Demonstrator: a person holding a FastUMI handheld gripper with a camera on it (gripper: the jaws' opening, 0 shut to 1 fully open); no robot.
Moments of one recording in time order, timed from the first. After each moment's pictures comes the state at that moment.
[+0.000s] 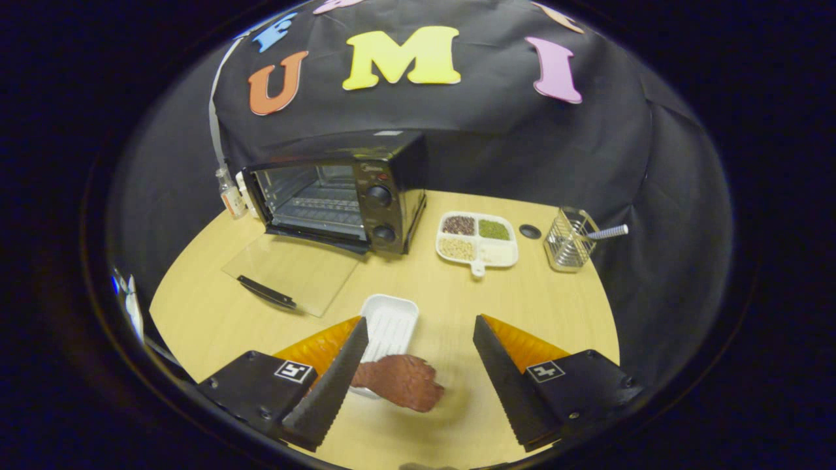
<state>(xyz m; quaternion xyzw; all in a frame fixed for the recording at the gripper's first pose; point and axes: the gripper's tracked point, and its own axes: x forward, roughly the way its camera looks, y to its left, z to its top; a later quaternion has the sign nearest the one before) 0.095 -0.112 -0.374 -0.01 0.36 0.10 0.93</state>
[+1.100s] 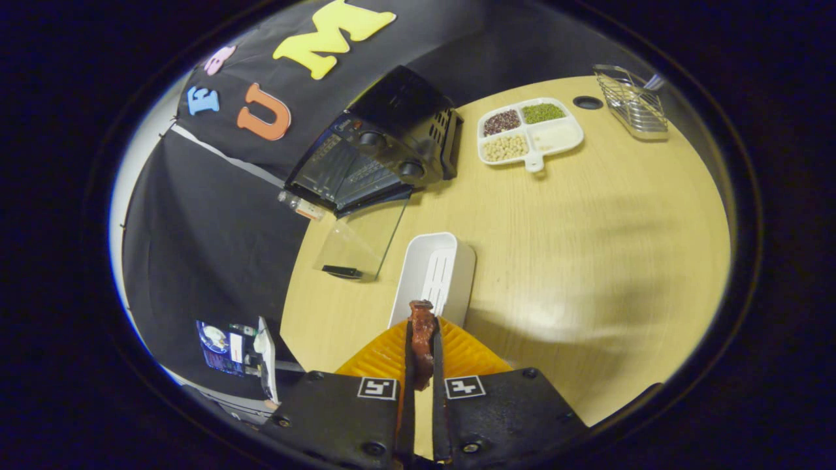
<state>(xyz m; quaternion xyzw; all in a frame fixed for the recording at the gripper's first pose) 0.075 -0.090 -0.399 0.23 0.48 0.27 0.80</state>
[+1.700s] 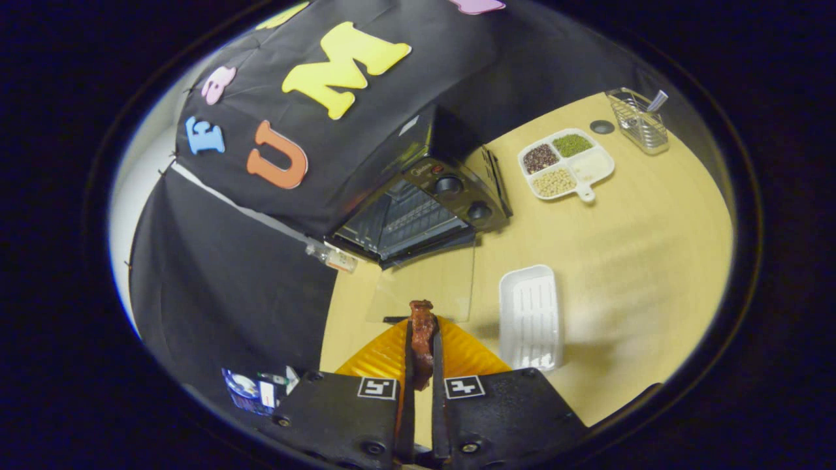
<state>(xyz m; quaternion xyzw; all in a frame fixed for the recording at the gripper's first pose) 0.090 0.014 -0.315 0.35 0.39 0.22 0.82</state>
